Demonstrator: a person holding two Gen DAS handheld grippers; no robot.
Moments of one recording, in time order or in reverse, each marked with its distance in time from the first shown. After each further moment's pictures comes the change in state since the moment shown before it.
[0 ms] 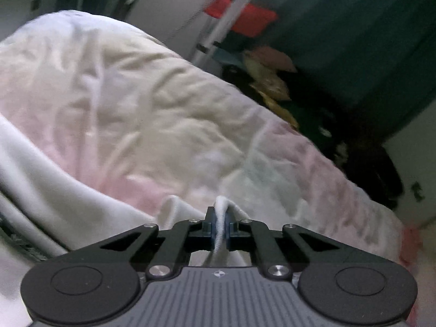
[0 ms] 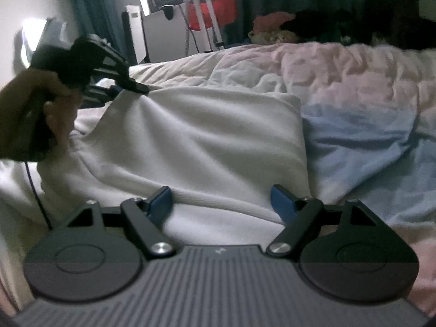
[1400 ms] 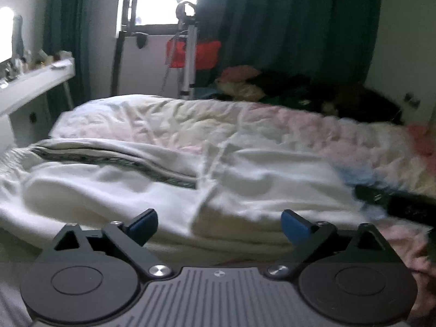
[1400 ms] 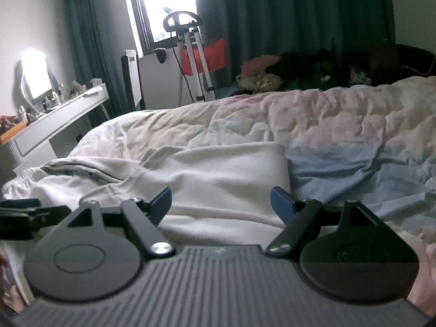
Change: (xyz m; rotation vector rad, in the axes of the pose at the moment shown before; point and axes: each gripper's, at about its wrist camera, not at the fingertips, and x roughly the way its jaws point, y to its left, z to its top) left arm -0.230 0.009 -0.179 0.467 -0.189 0.151; right arm -0.083 0.025 0.001 0.044 -0.188 -0.058
